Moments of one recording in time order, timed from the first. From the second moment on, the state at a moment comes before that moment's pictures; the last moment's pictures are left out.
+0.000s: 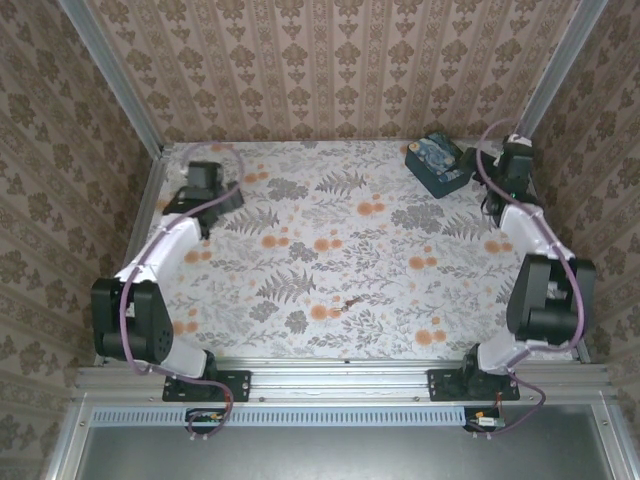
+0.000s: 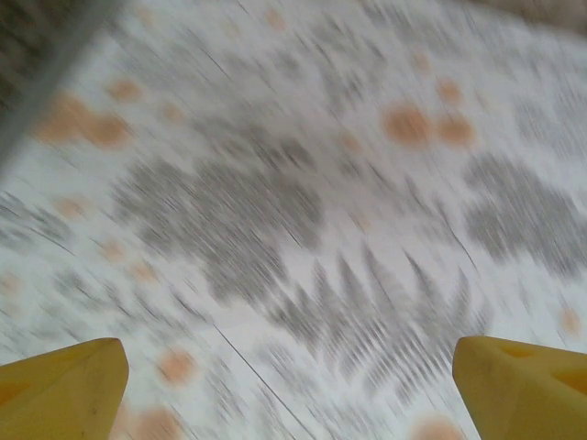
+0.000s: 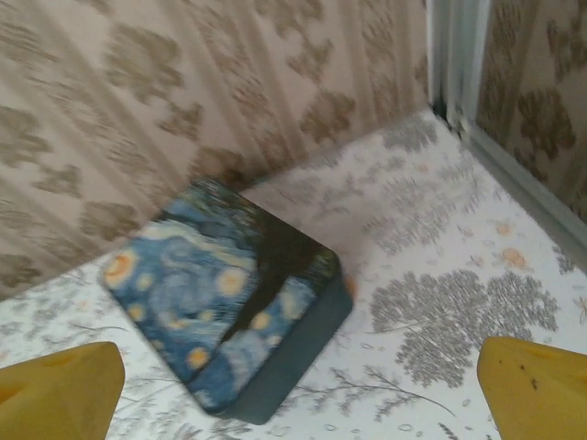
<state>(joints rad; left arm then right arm) -0.22 1.48 1.11 -0.45 -0.25 -0.40 -0.22 1.65 1.18 -0.02 0.01 0.33</state>
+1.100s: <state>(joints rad) -0.61 1.59 1.24 -0.63 -0.10 -0.35 -0.19 2.37 2.19 -0.73 -0.04 0.63</state>
